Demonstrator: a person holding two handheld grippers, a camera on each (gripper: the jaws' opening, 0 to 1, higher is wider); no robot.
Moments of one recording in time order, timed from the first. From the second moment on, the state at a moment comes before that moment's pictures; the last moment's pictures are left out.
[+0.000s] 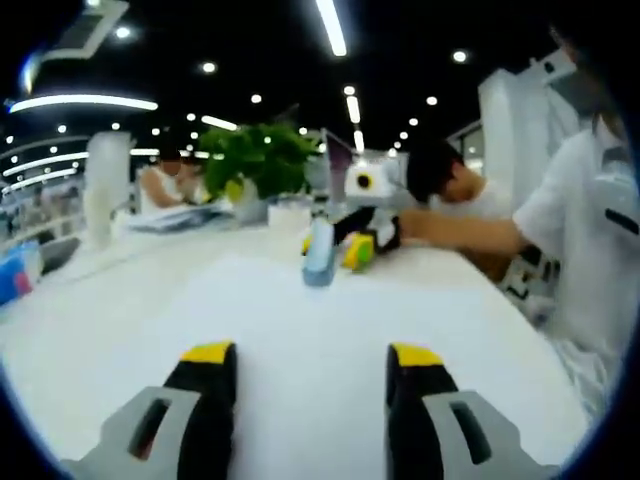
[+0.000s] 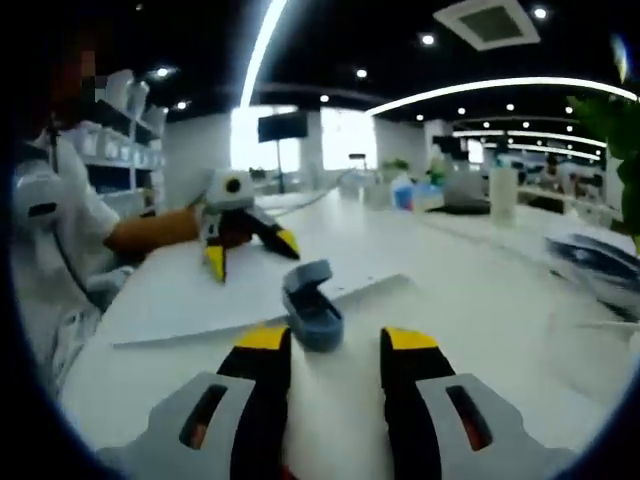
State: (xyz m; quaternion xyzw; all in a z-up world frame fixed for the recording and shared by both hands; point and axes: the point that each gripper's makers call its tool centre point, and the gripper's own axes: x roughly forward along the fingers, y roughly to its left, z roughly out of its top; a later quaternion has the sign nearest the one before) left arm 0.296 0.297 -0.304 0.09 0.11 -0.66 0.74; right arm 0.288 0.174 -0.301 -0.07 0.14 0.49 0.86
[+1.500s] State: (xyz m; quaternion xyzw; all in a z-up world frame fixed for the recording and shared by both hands) left arm 0.282 0.292 -0.306 0.09 0.11 -0.65 0.75; right arm 0.249 0.196 -0.309 -0.10 0.13 0.58 0.80
